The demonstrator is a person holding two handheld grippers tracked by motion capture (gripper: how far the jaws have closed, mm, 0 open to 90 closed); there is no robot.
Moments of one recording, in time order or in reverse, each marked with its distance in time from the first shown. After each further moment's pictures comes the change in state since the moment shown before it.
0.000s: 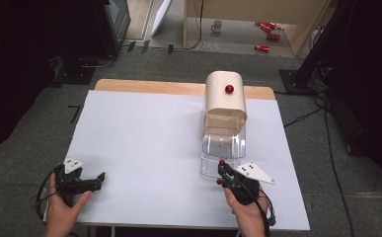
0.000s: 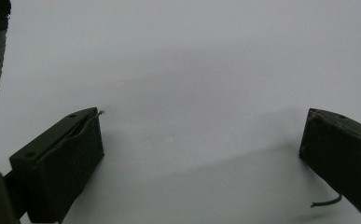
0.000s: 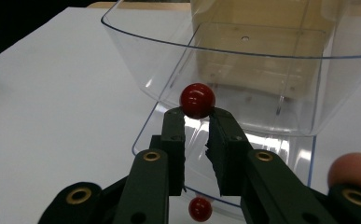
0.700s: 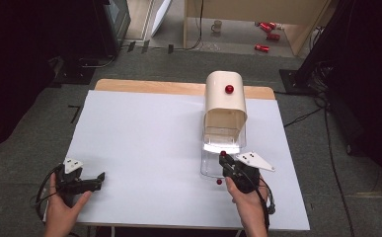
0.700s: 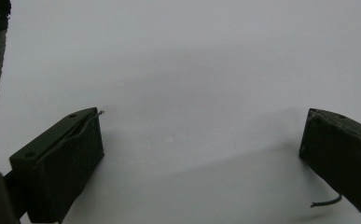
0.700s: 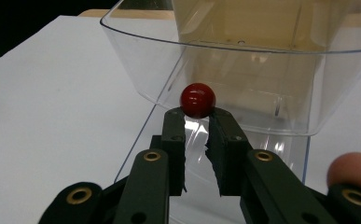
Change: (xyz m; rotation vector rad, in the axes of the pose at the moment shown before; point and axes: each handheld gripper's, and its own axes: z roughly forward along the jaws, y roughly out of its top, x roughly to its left) left arm 0.000 0.000 0.000 0.000 0.000 0.000; right arm -0.010 0.019 0.014 -0.005 -0.009 0.010
